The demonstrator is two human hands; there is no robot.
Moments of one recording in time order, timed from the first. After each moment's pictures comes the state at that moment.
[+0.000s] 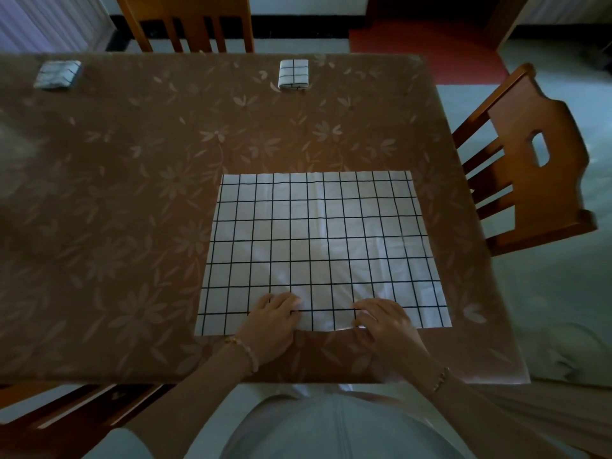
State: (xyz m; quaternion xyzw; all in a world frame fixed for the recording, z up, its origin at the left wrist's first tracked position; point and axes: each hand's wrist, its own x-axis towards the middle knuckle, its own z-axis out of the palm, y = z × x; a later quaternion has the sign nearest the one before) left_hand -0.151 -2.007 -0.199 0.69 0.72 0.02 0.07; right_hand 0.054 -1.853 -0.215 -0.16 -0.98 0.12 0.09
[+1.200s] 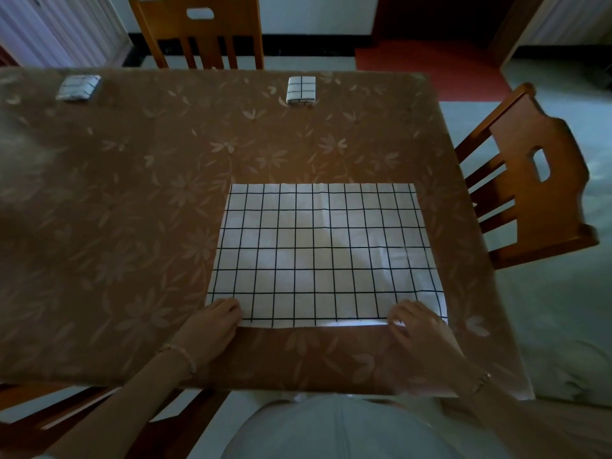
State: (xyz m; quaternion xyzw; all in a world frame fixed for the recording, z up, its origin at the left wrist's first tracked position) left_hand -0.224 -2.070 -0.190 0.63 0.77 -0.02 0.09; right_hand 0.079 -1.817 -0.192 -0.27 -0.95 0.18 0.01
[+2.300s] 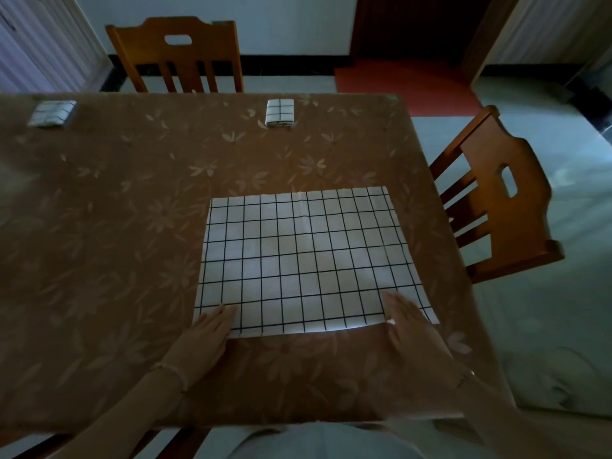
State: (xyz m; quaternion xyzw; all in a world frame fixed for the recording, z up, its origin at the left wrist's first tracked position) left_hand -0.229 -2.039 -0.195 0.62 0.78 -0.07 0.08; right_hand 0.077 -1.779 -0.206 -0.34 -0.93 0.13 -0.02
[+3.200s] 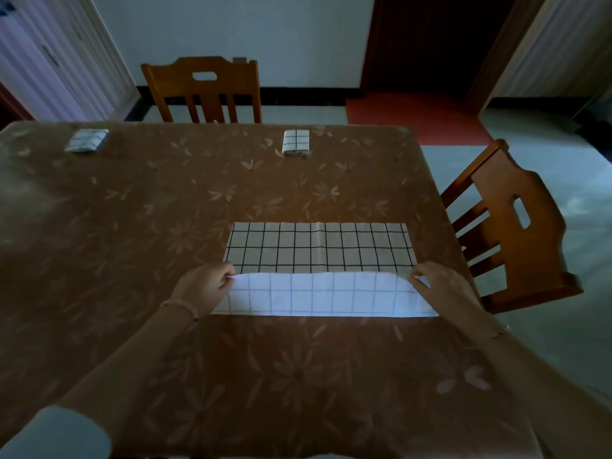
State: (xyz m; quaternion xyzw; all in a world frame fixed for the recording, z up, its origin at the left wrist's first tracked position) left_hand -0.304 -1.968 -0.120 0.49 0.86 0.14 0.10; right_hand 0.017 -1.692 -0.131 -0.39 -0.91 0.15 0.03
